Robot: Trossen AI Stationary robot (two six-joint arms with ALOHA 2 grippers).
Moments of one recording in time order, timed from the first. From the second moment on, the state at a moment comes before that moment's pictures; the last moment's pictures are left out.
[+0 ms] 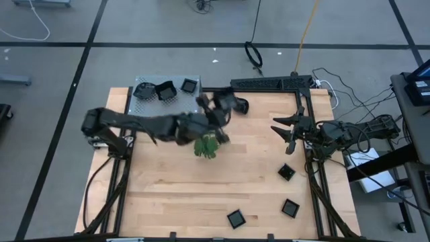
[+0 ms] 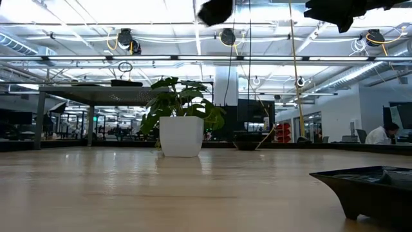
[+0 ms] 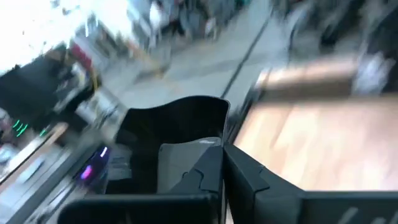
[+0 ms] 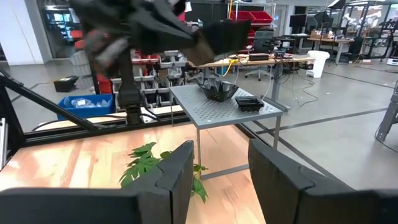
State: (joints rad) left arm -0.08 1.64 1.51 -0.16 -0.76 0.32; right arm 0.24 0.47 0.53 -0.11 0.57 0.07
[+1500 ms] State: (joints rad) left arm 0.60 1.26 1.17 -0.83 -0.23 0.49; right arm 0.24 0.47 0.53 -0.11 0.57 0.07
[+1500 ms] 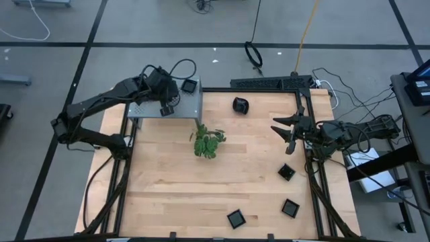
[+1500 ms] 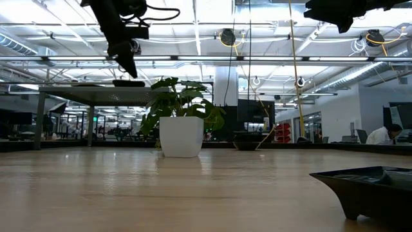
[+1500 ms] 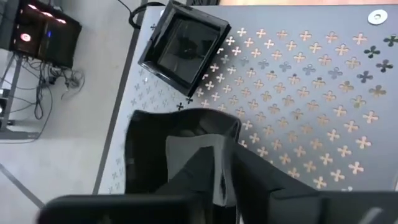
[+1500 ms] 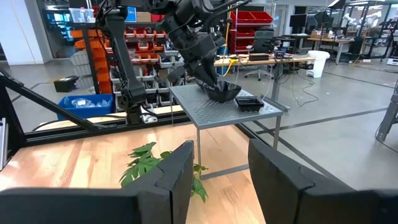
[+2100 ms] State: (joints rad) left arm 0.48 1.11 1.17 -0.56 -0.23 0.33; right arm 0.24 0.47 0.53 -0.11 0.57 0.07
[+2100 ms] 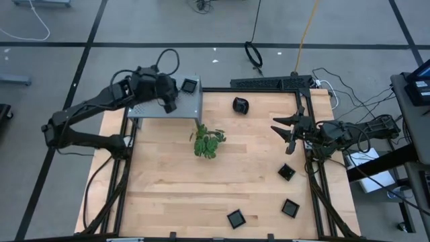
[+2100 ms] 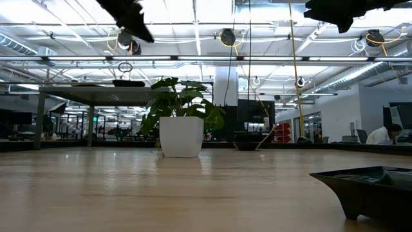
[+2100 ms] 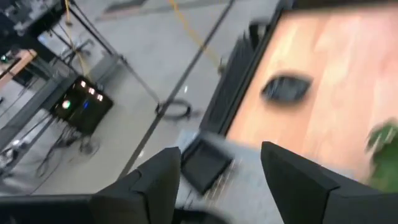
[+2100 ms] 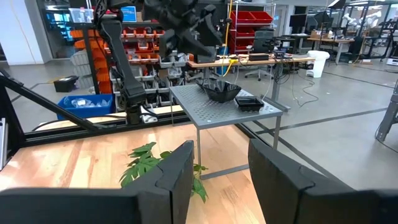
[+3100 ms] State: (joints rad) left arm 0.21 1.11 1.17 -0.17 -0.23 -0.05; right arm 0.24 0.47 0.53 -0.11 0.58 0.07
